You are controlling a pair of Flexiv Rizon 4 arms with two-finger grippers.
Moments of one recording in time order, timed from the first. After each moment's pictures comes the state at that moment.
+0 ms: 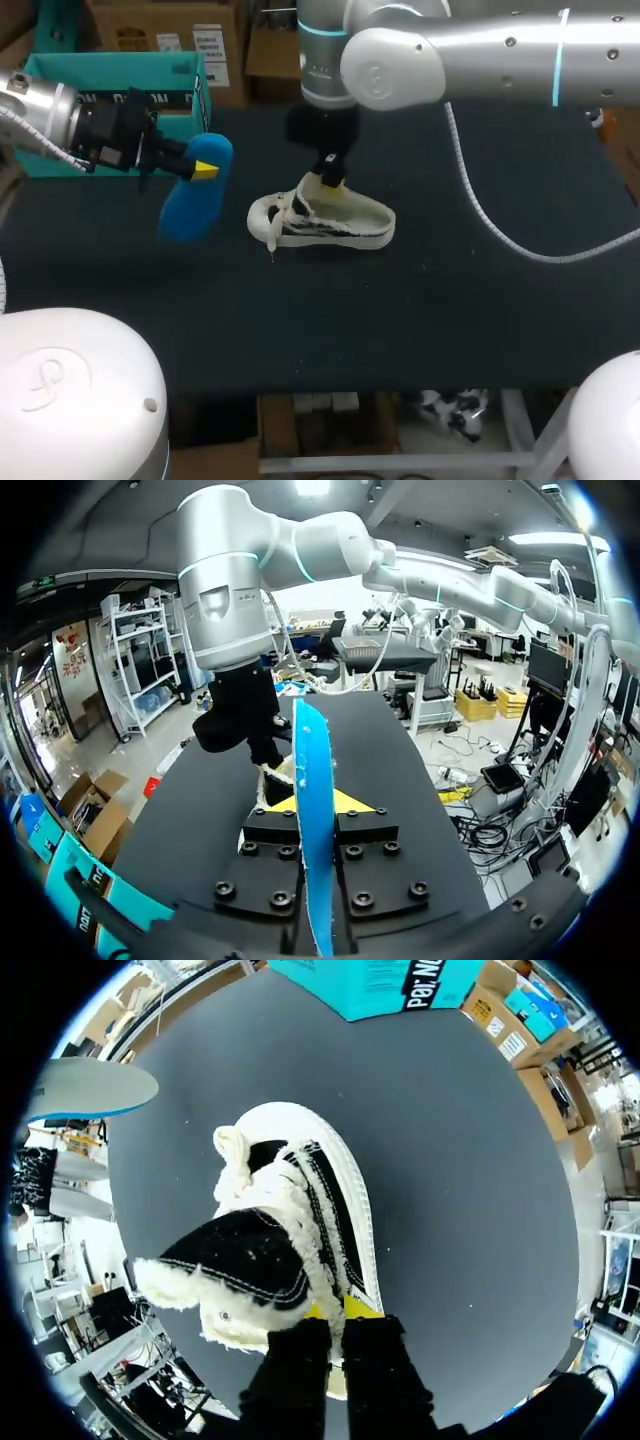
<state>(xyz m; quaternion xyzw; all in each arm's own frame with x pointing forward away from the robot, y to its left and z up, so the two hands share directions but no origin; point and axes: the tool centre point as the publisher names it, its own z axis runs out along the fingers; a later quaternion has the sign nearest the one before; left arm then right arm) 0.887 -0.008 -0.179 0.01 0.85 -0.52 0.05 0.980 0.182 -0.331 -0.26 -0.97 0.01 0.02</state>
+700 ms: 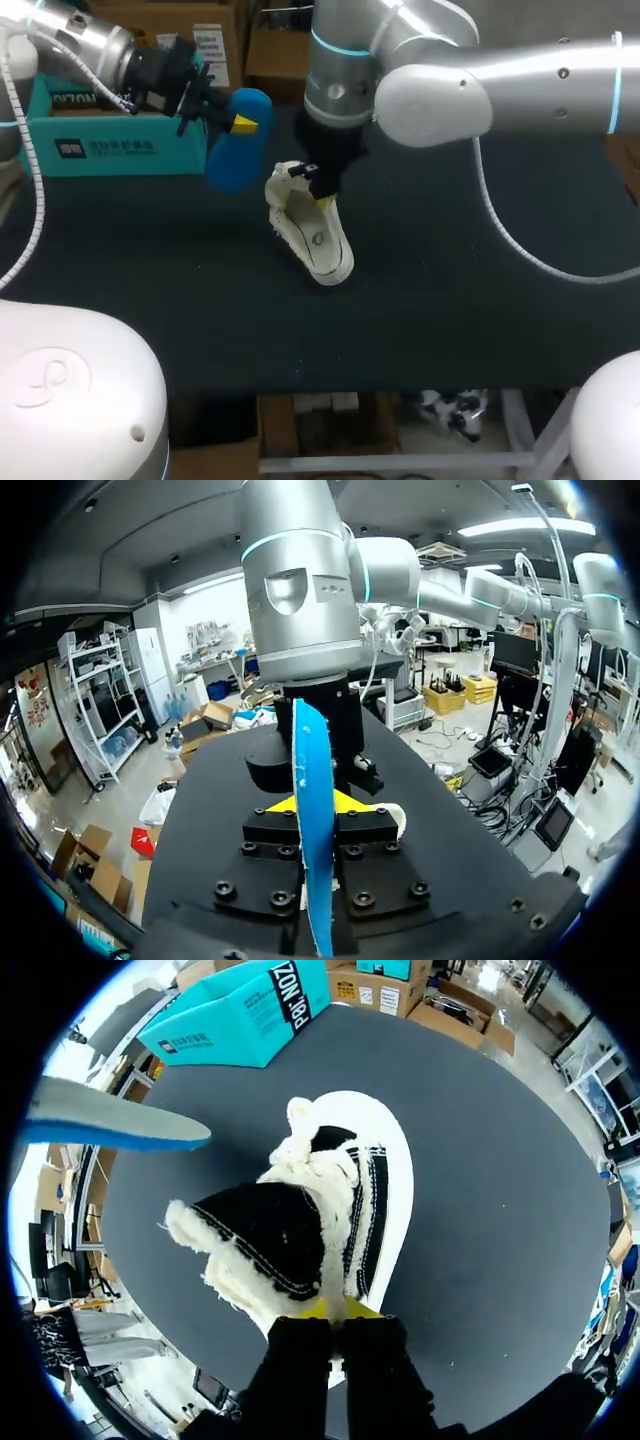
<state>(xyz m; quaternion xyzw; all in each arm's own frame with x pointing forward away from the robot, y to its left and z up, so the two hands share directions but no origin) 0.956 -0.066 -0.155 0.13 0.83 -0.54 0.01 0.925 0.209 -0.318 -0.53 -0.85 -0.06 0.01</state>
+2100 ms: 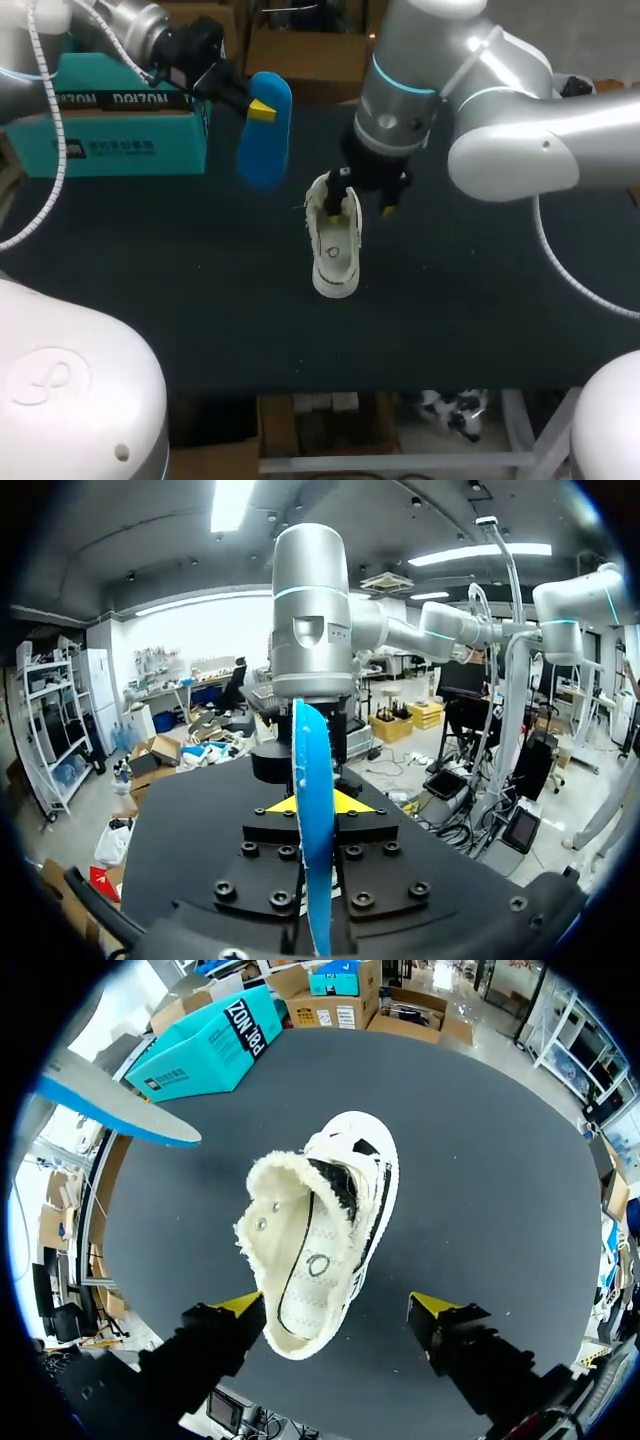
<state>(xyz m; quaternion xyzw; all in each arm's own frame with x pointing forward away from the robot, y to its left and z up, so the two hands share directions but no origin) 0.941 -0.093 -0.125 0.20 0.78 -0.58 -0.10 0.893 0.154 -0.311 -0.59 -0.80 -0.12 -0.01</state>
